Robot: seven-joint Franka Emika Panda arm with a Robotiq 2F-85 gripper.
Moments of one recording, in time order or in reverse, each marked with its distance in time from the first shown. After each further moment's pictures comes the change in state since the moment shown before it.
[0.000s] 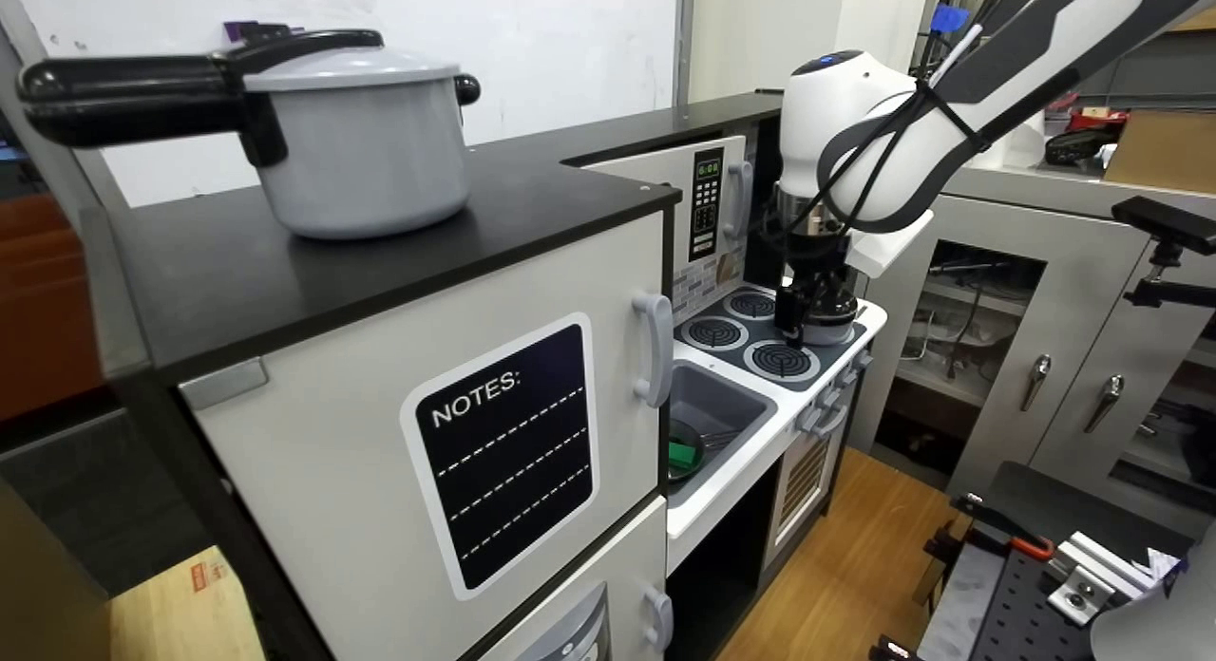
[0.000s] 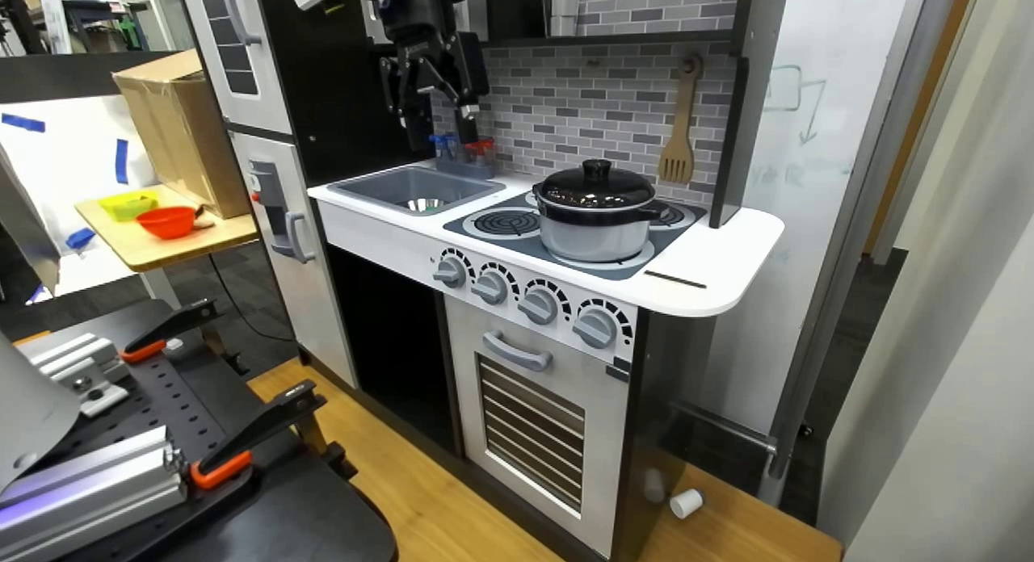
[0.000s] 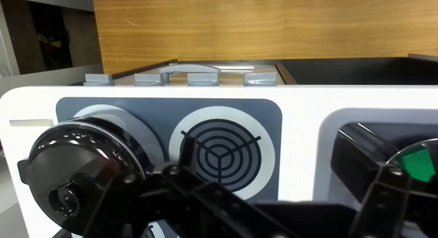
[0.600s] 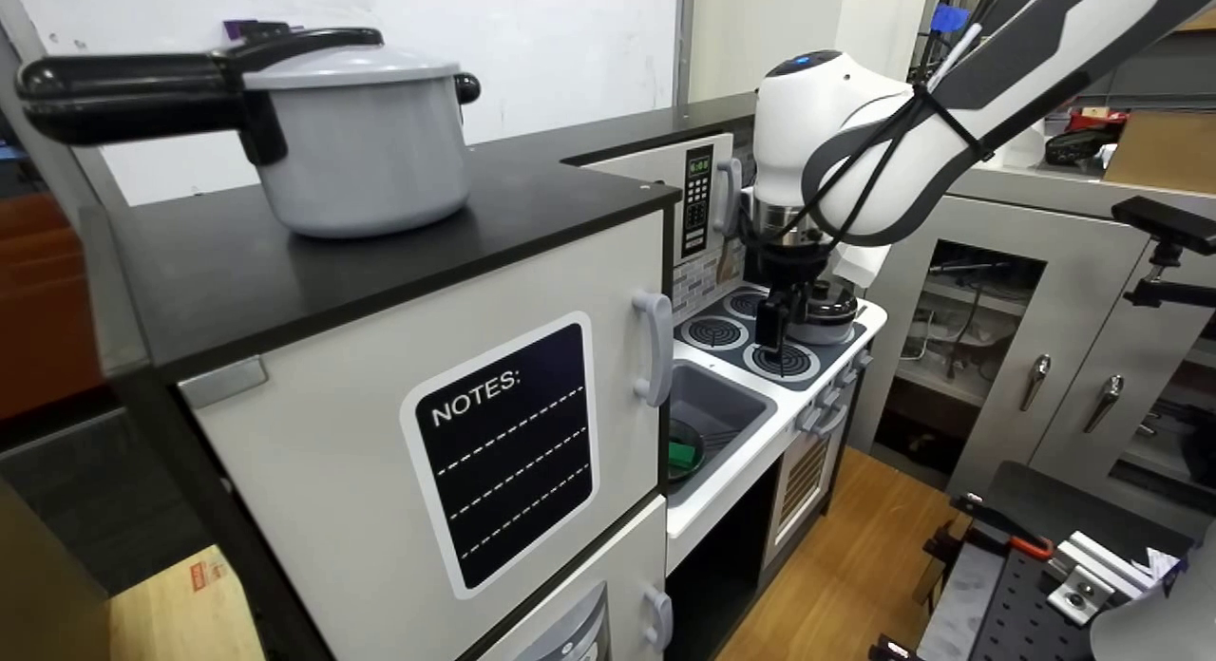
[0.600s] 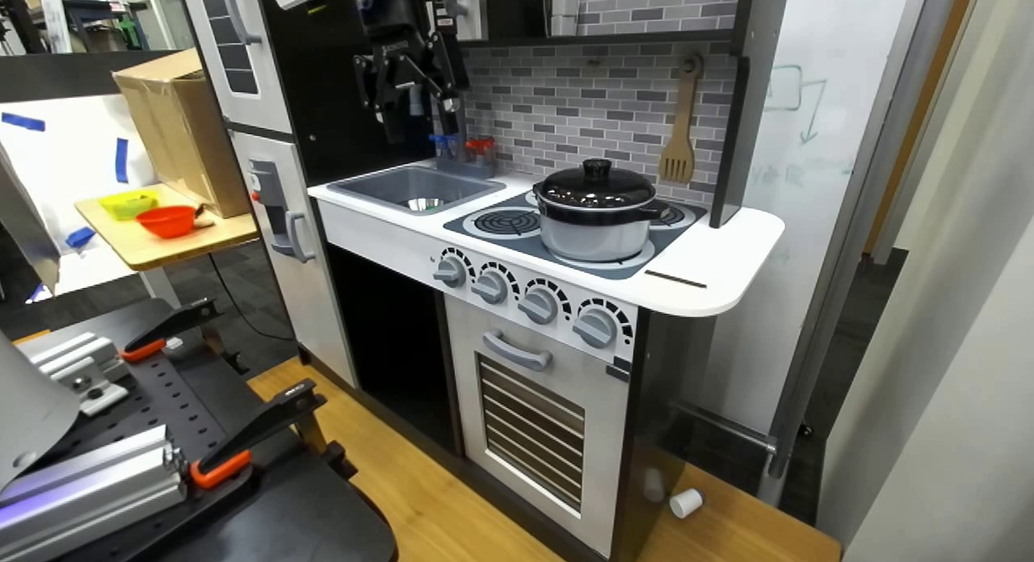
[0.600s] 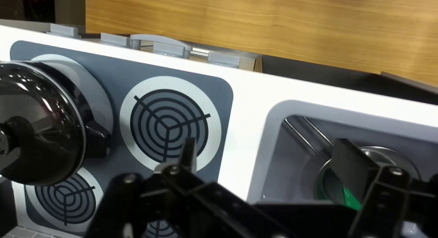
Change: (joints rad) arm 0.071 -0.001 0.043 0.000 0.007 0.017 -0.082
